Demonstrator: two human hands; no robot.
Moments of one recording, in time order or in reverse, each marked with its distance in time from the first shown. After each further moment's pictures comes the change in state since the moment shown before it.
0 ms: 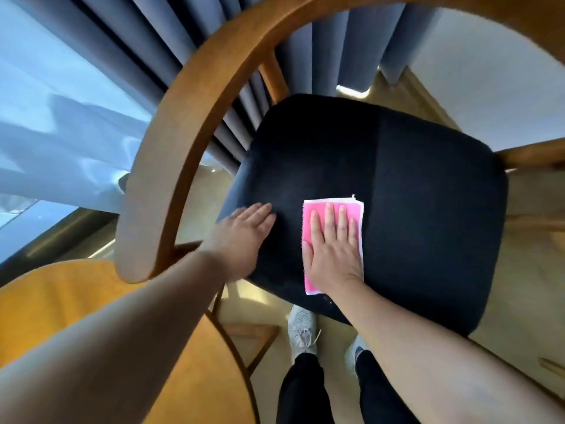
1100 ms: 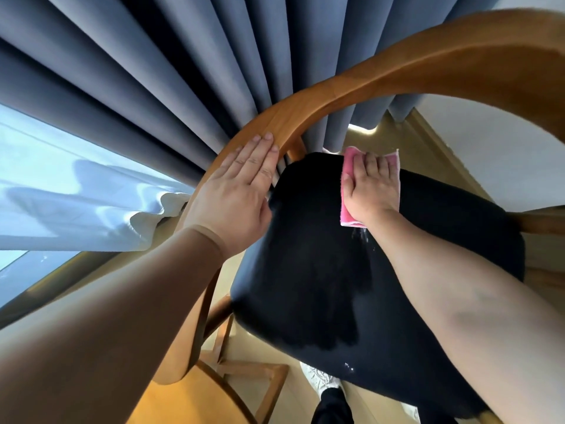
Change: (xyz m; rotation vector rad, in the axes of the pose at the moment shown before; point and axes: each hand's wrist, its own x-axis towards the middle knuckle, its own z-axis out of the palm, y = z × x) left_hand 0.064 -0.085 -0.137 0.080 0.607 0.012; right_hand 0.229 0.061 -0.092 -0.098 0.079 0.157
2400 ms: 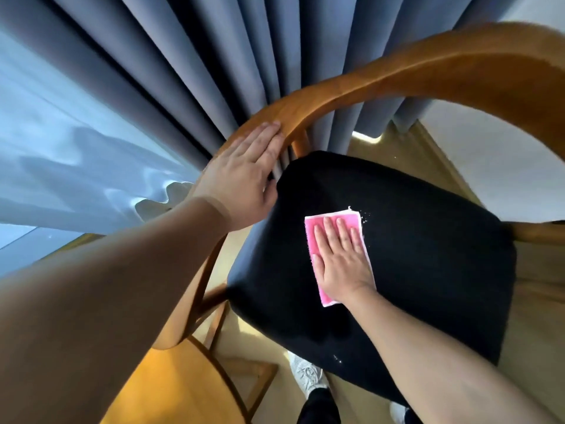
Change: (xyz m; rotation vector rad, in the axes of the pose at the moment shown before) left_hand -0.005 0.005 -0.007 -0.055 -0.020 -0.046; right_hand -0.150 -0.031 0.043 -0.007 -0.095 -0.332
